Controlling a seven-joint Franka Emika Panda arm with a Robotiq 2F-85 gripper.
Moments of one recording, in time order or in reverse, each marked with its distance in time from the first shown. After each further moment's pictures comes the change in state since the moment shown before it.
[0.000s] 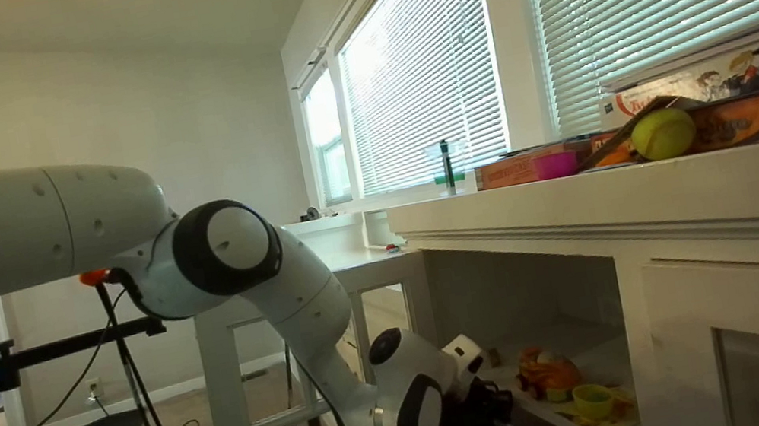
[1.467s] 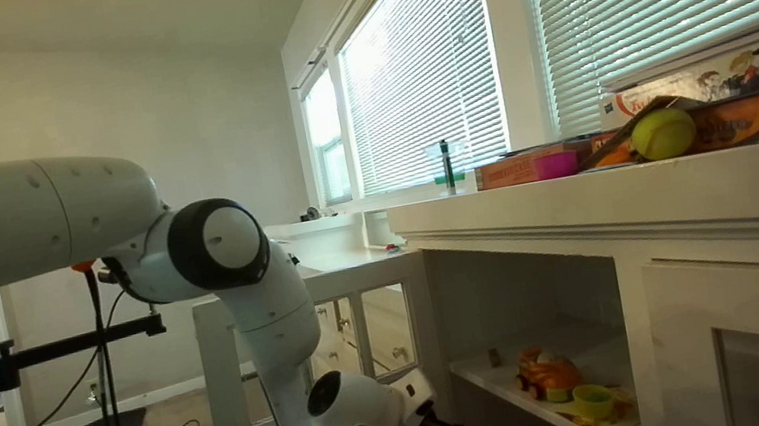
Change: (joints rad) arm 0.046 -0.049 0.131 -0.304 0.121 0.359 0.034
